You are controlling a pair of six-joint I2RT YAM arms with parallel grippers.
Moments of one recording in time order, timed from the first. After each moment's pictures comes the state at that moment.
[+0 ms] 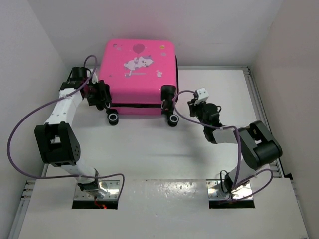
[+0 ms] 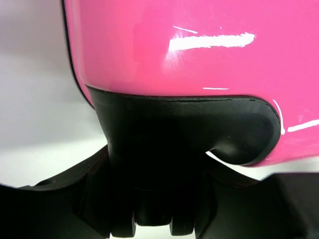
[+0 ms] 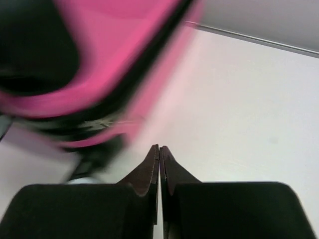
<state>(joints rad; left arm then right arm) 0.12 1.61 1.36 -0.71 0.29 -0.18 0.40 1.61 0.50 0.97 0.02 0.00</state>
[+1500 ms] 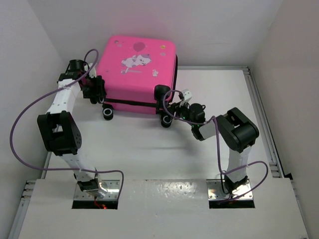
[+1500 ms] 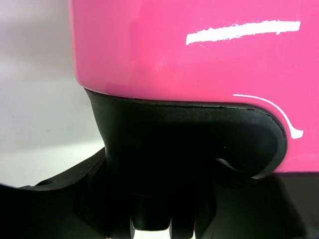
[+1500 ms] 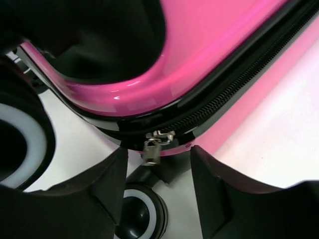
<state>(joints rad) 0.16 1.78 1.58 -0.78 0.23 0.03 0.47 1.93 0.66 1.14 -0.19 0.20</state>
